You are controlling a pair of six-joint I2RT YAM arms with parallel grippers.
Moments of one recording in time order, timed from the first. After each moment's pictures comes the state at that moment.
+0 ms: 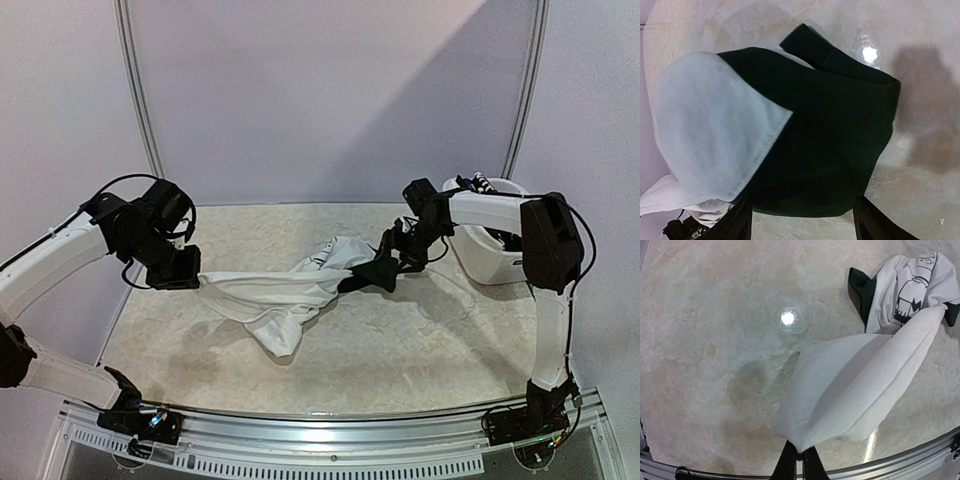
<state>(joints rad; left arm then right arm) -0.53 1.24 1.16 -1.09 -0.07 -0.60 0.45 2.11 1.64 -0.69 -0.39 0.65</state>
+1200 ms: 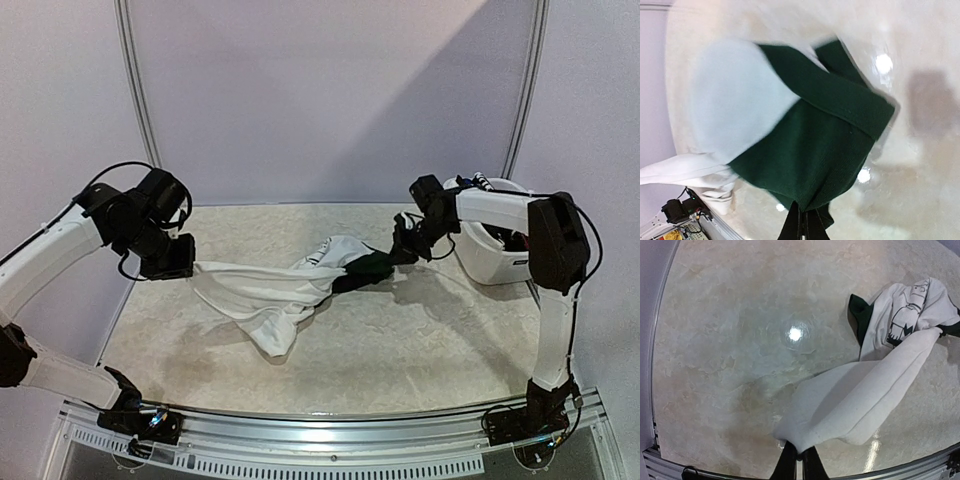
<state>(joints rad) -0.53 1.25 1.23 -1.14 -0.15 -0.64 0.42 2.08 1.61 -0.70 -0.47 0.53</state>
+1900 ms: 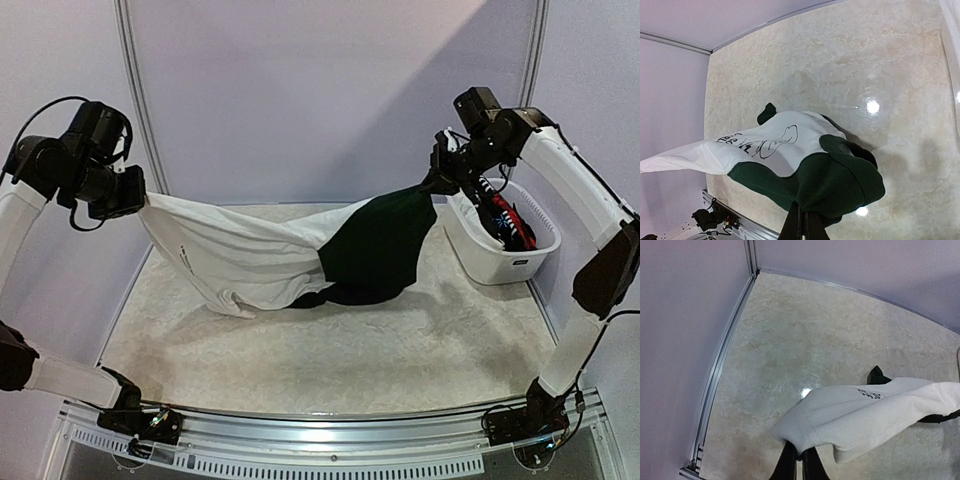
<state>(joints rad) -0.39 1.24 1.70 -1.32 -0.34 -0.51 0.42 1.76 2.02 -1.14 -0.28 0.62</state>
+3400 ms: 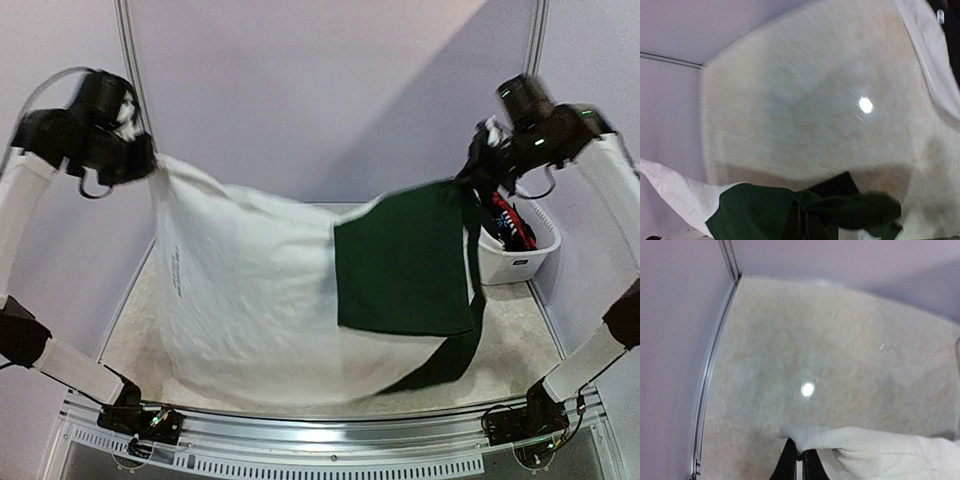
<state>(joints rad) -0.37 1.38 1.93 -1.28 -0.30 -0.43 0.42 1.52 1.94 -1.24 -0.19 0.72</state>
